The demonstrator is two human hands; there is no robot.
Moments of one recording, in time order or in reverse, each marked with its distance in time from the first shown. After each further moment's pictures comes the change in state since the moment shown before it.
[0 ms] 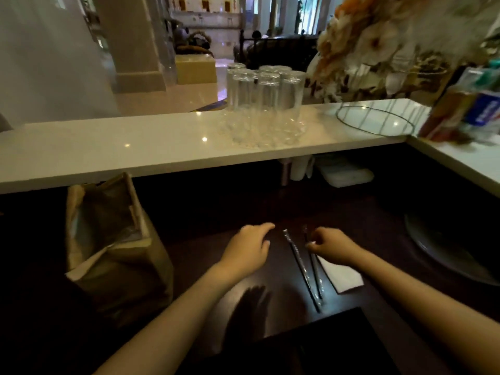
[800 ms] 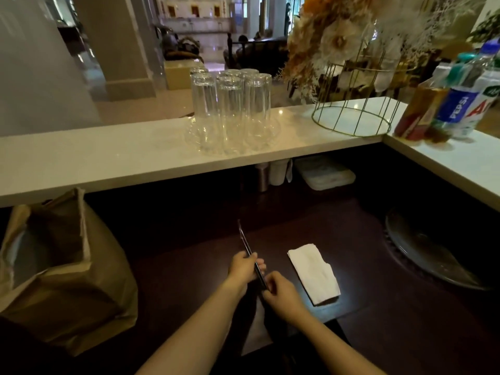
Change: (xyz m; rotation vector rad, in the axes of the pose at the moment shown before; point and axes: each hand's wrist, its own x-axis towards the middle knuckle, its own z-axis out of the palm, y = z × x) left_hand 0.064 -0.001 0.121 -1.152 0.106 -0.761; right_hand 0.016 0.028 0.122 0.529 0.047 -0.027
